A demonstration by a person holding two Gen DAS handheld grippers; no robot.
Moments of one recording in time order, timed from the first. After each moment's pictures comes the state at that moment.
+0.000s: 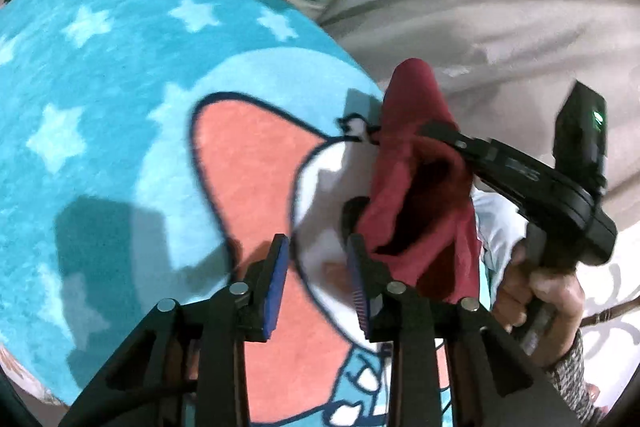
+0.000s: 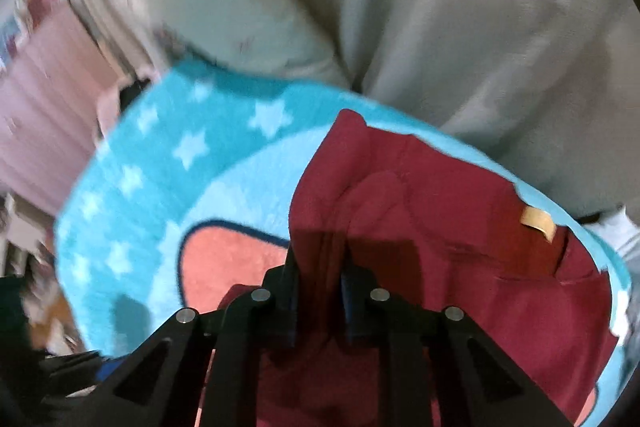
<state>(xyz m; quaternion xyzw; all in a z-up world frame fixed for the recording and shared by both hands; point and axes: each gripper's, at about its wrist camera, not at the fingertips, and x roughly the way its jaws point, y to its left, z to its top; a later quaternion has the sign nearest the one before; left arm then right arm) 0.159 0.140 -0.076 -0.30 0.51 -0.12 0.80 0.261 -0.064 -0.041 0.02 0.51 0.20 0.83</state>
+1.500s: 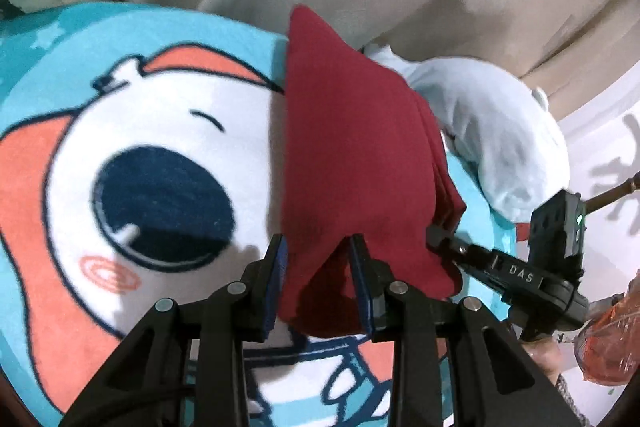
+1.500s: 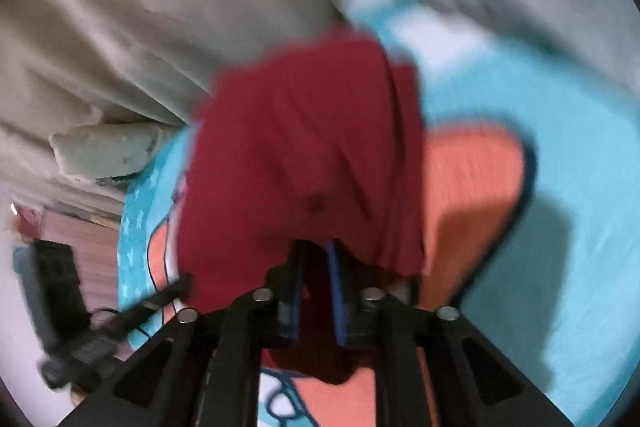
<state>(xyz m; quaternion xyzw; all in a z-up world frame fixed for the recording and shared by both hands) 0.166 -0.062 -0.069 -0.12 0.55 -0.25 0.79 0.115 -0.331 -0.115 0.36 0.50 0.07 0.79</state>
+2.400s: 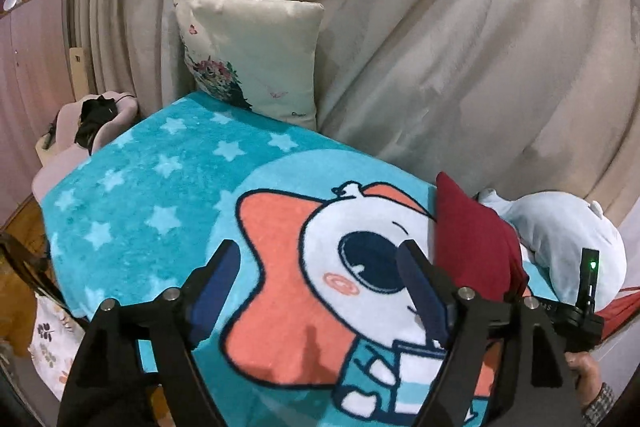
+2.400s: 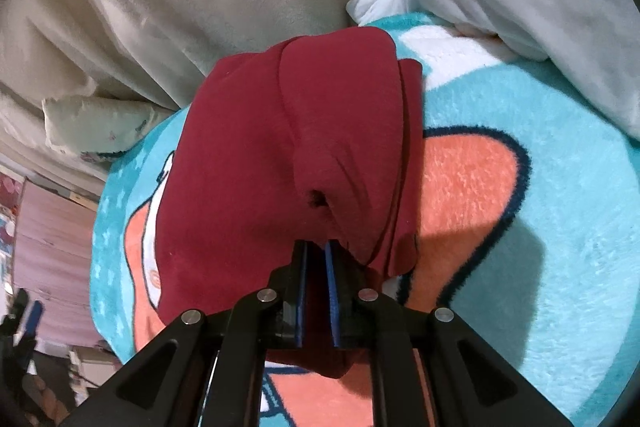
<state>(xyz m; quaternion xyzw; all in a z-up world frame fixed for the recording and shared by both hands) 0.032 0.069 0.034 -0.11 0.36 0.02 0.92 0.121 -0.290 -0.087 0.24 0.52 0.04 0.82</state>
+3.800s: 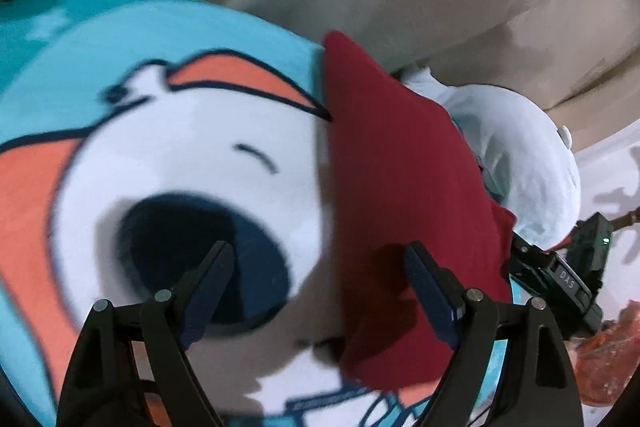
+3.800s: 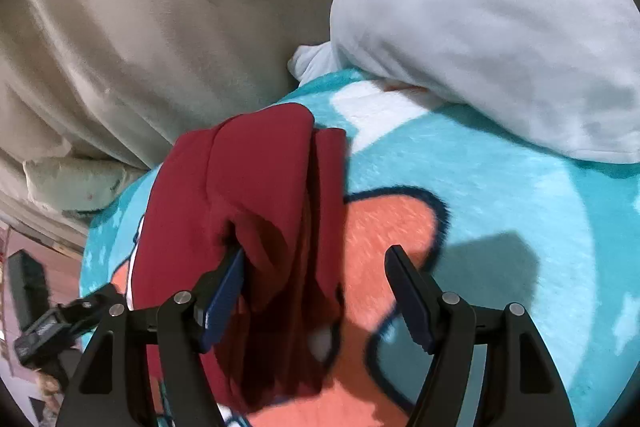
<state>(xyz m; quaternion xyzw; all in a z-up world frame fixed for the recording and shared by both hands) 0.224 -0.042 -0.105 -0.16 0.57 -0.25 0.76 0.136 -0.351 -0.087 0.30 0.47 -0.03 0.83</state>
